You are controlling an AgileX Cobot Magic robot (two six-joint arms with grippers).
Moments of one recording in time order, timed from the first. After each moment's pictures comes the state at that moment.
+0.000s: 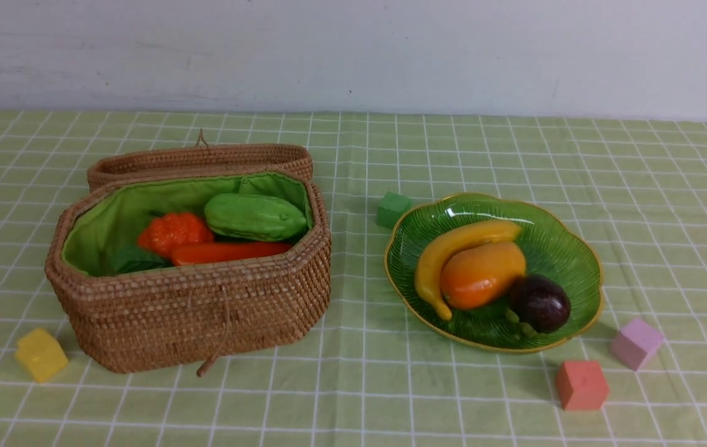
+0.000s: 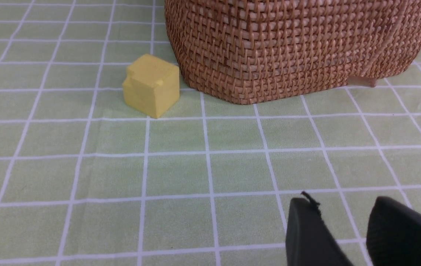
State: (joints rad) right arm 0.30 1.02 -1.41 0.00 1.27 0.24; left arm -0.09 -0.01 0.02 -0.10 0.44 -0.01
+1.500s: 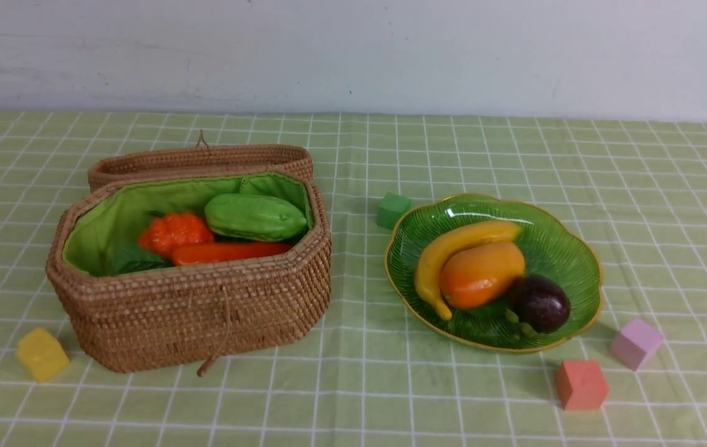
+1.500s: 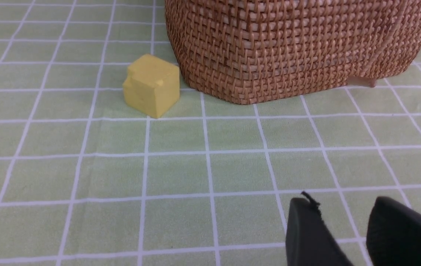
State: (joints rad) right arm -0.10 -0.01 0.02 -0.10 0.40 0.09; left arm -0.09 -0.01 0.02 -0.10 0.44 -0.01
